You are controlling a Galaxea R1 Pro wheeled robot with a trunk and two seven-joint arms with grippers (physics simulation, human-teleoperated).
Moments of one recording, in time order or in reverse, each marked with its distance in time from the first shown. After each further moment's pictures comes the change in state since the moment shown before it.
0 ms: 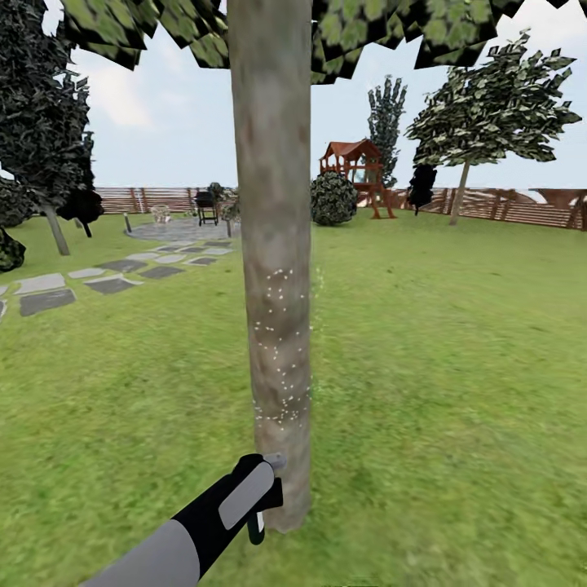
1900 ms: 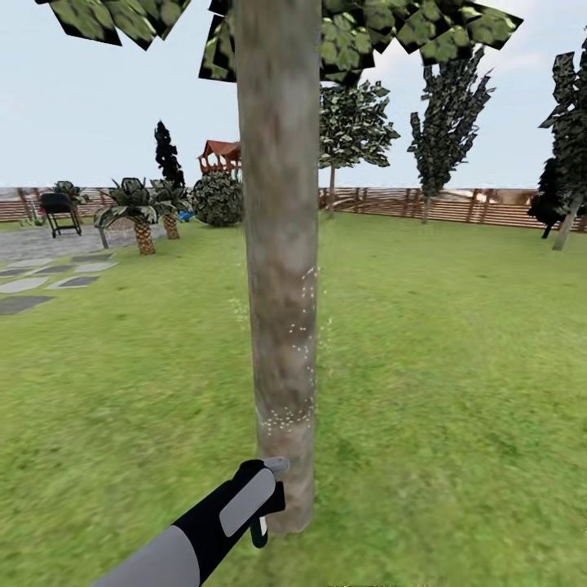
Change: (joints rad) left arm 0.015 -0.002 -0.016 0.004 0.000 -0.032 -0.024; right arm 0.000 0.005 0.004 0.000 0.001 -0.002 -0.002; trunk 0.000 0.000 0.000
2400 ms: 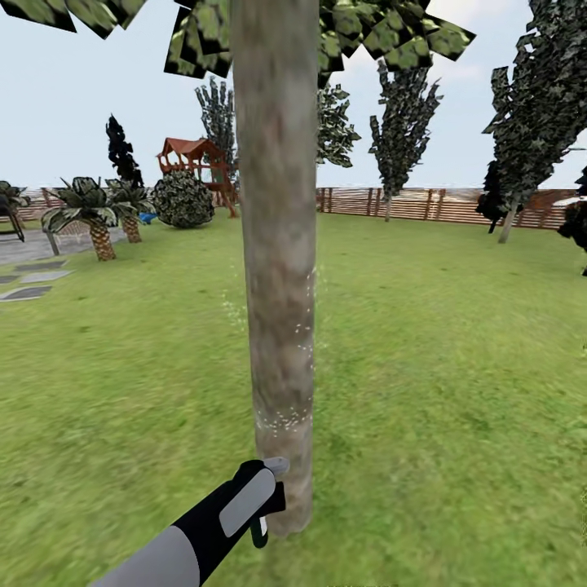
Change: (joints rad) left arm 0.001 0.000 0.000 -0.002 0.000 0.000 0.000; right arm 0.000 0.000 0.000 0.000 0.000 0.000 0.000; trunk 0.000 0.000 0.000
